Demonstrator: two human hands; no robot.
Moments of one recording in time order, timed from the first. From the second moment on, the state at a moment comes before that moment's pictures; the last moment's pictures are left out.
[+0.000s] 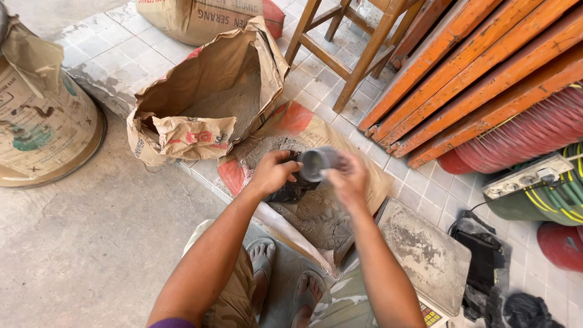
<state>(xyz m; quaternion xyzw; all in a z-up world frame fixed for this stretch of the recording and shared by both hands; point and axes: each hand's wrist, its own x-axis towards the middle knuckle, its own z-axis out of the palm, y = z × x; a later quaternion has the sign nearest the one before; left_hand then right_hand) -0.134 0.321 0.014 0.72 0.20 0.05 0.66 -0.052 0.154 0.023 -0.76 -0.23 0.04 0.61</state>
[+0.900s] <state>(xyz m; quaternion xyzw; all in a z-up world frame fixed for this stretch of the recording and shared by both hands) -0.169 0.341 -0.026 0.66 0.13 0.03 0.74 -0.060 0.226 -0.040 -0.91 -0.13 0.26 0.31</state>
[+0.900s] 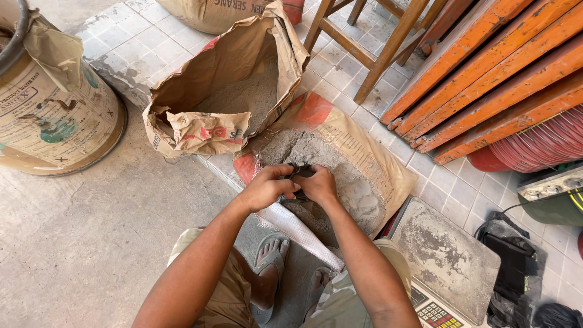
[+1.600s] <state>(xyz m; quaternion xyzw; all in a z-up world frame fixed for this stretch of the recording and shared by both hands) -0.166 0.339 -0.012 0.68 0.18 0.04 0.71 -0.042 0.188 -0.048 -0.83 -0.37 0.00 0.42</state>
